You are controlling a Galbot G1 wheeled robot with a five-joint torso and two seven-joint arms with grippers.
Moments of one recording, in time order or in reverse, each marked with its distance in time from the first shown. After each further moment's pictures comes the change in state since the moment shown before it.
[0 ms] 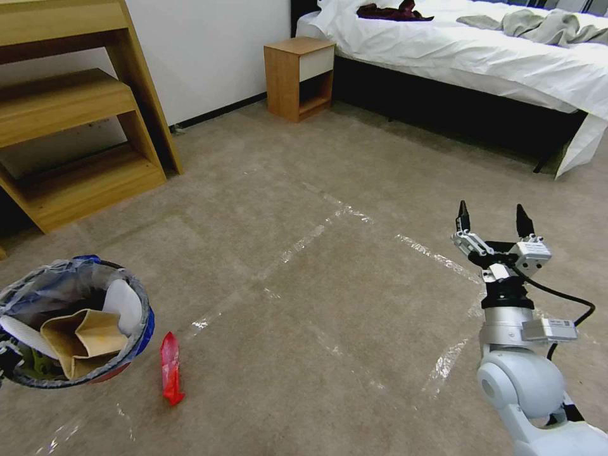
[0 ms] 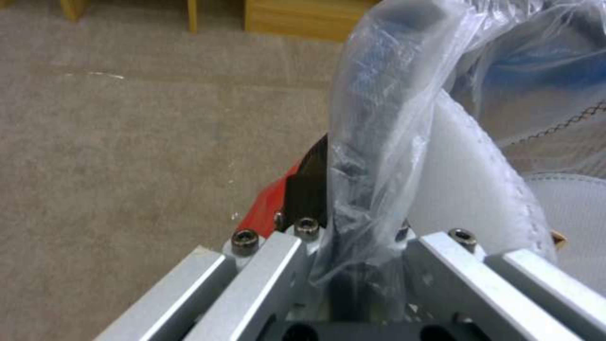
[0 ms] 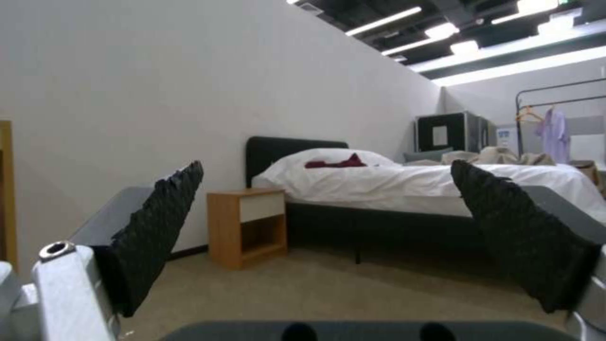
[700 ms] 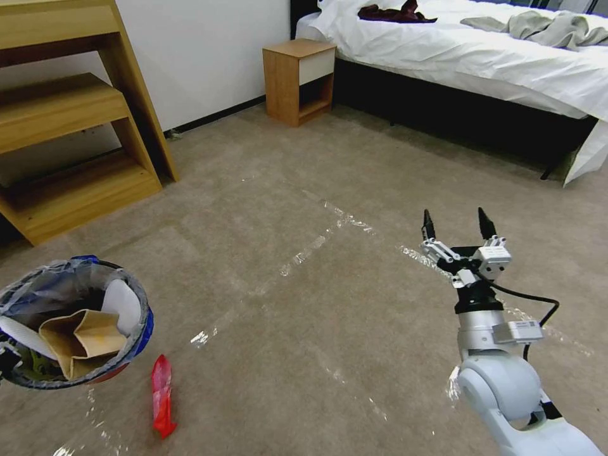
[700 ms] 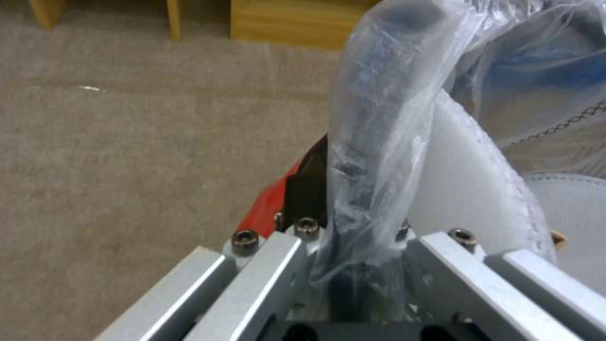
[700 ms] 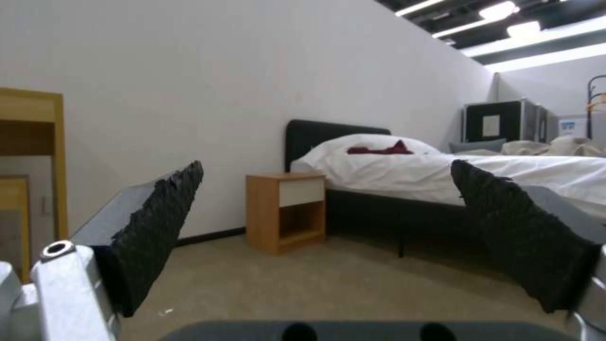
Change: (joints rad) left arm 0.003 -0.008 -0.003 0.000 0.005 -0.002 0.000; right arm 0.022 -0.038 -0.126 -0.004 -0.036 -0.006 0.000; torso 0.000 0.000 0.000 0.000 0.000
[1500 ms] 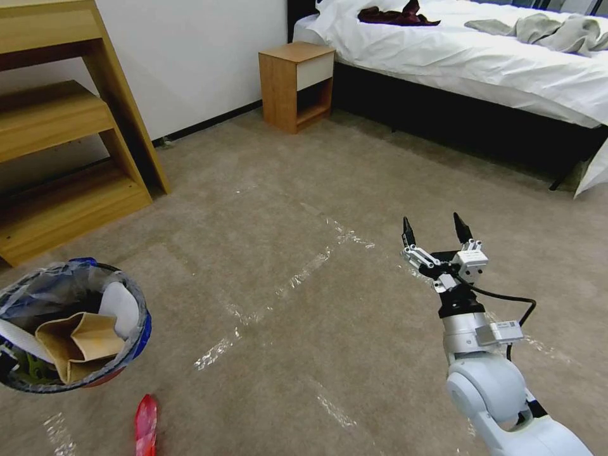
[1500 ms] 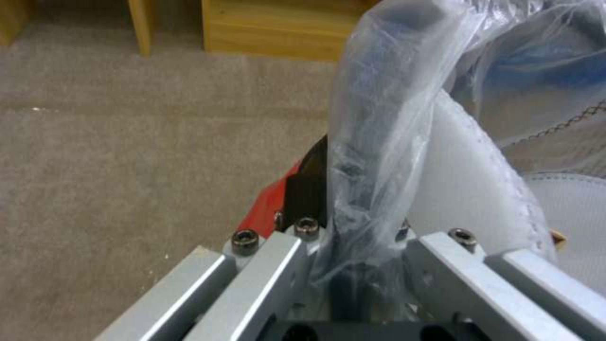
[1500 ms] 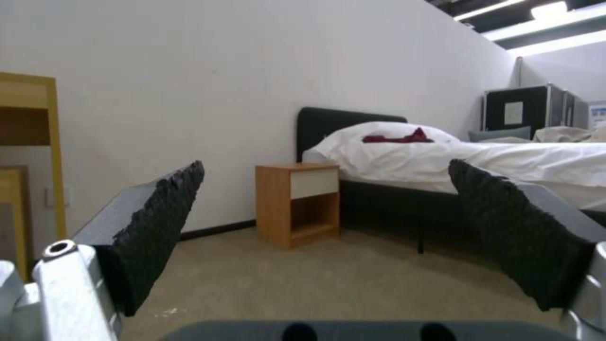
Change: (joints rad) left arm 0.025 -0.004 -0.012 -0.014 0.002 -0.005 0.002; right arm 0.021 -0.022 -0.055 -0.014 0.012 -0.004 0.004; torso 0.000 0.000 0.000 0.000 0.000
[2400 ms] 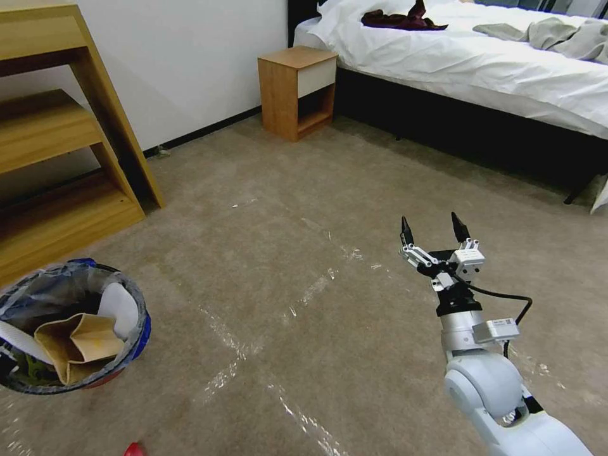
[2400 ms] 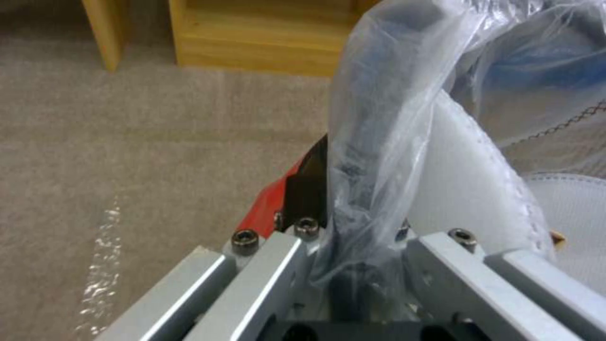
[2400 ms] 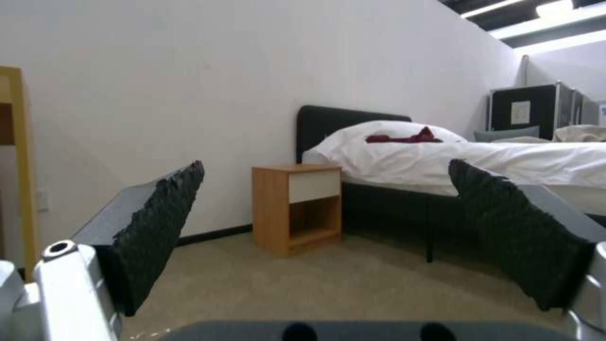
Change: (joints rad) left arm -0.002 -0.010 0.005 0.000 0.012 -0.002 0.000; right arm 0.012 -0.003 -0.011 -0.015 0.000 0.008 0.003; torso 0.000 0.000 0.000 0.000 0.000
